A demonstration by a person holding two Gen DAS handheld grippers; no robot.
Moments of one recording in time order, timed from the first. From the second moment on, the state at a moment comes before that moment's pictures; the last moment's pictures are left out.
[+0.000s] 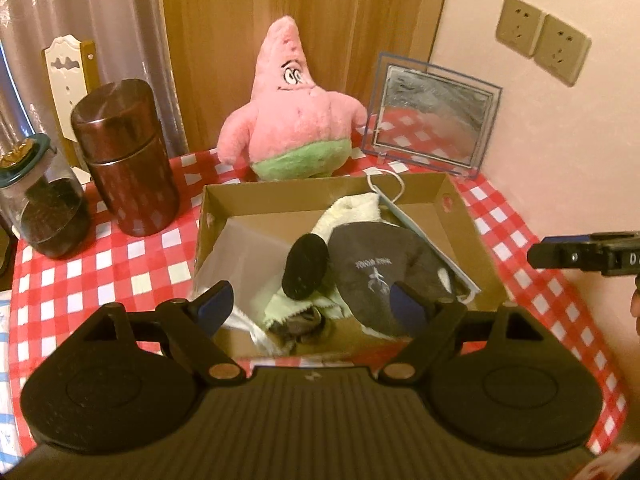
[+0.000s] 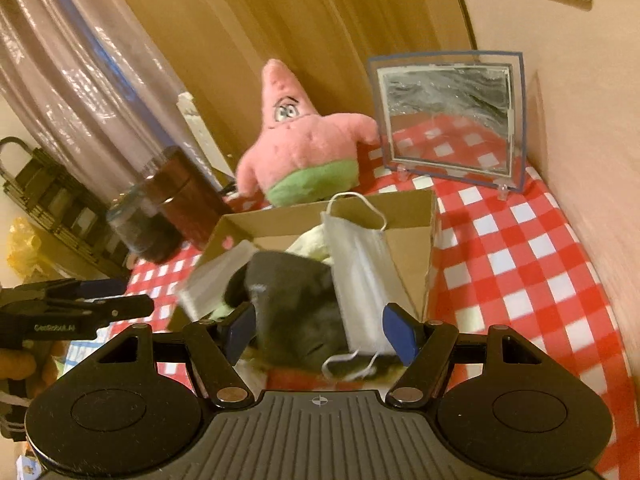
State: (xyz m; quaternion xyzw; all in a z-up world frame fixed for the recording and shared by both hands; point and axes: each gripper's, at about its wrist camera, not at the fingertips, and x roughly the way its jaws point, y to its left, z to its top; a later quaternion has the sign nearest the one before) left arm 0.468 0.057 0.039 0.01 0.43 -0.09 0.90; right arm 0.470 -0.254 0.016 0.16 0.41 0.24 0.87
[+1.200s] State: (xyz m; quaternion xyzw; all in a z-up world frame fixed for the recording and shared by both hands) left arm 0.161 0.050 0.079 -0.05 0.36 -0.03 0.93; right arm 0.190 -0.238 0.044 0.10 0.36 0.26 0.89
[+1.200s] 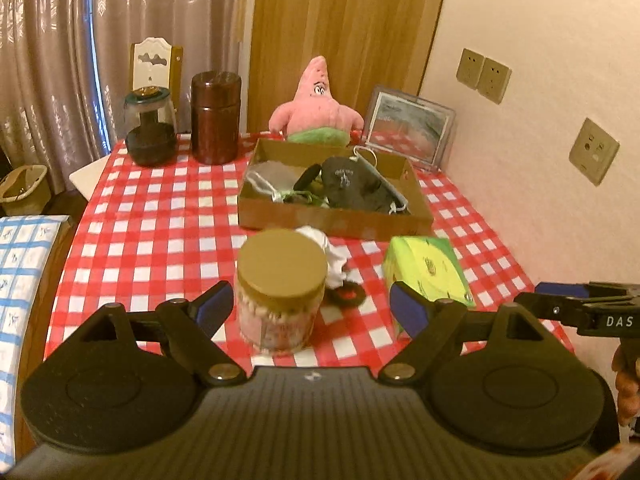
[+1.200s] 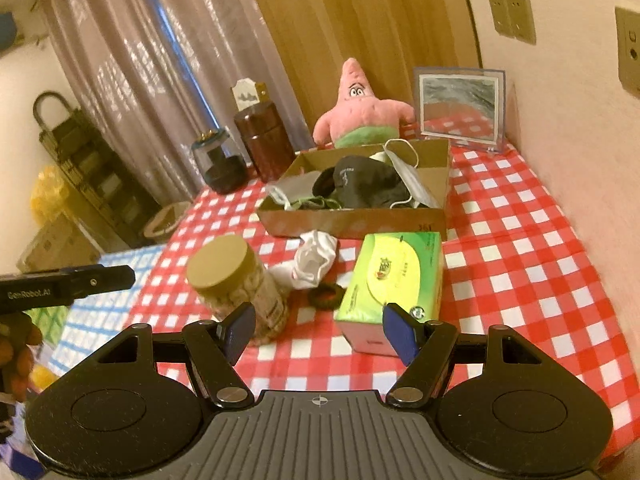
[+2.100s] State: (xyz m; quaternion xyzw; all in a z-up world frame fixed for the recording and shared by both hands) left arm 0.180 0.038 0.071 0.01 0.39 -0.08 0.92; right arm 0.198 -0.225 0.027 0.05 0.38 0.27 0.88
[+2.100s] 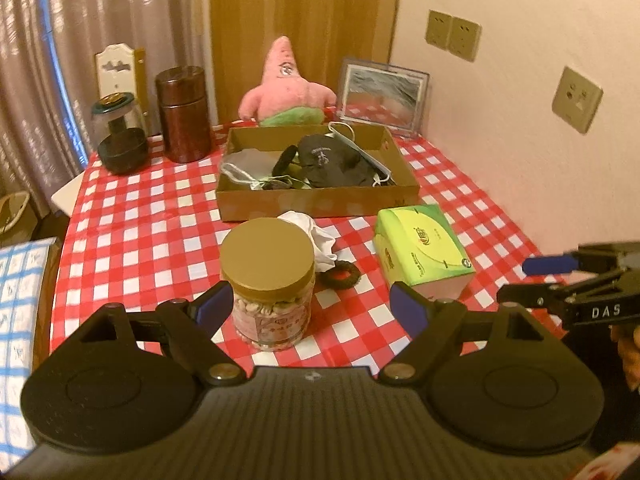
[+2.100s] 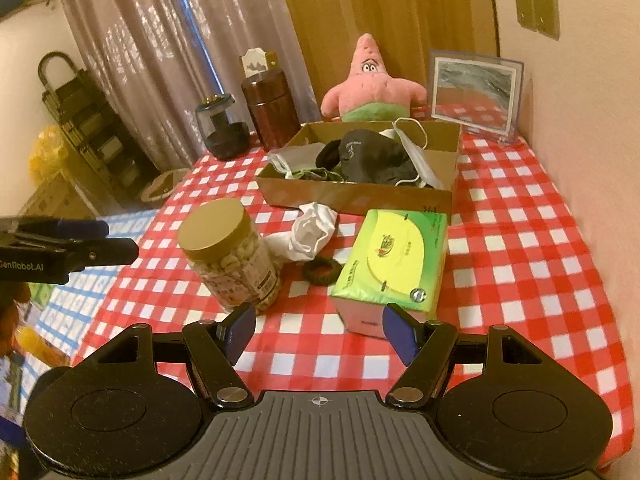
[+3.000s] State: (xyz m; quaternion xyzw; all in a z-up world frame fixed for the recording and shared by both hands) left arm 0.389 -0.007 0.031 0.22 0.52 -0.26 0.78; right arm 0.309 -0.159 0.000 -0.26 0.35 0.43 0.79
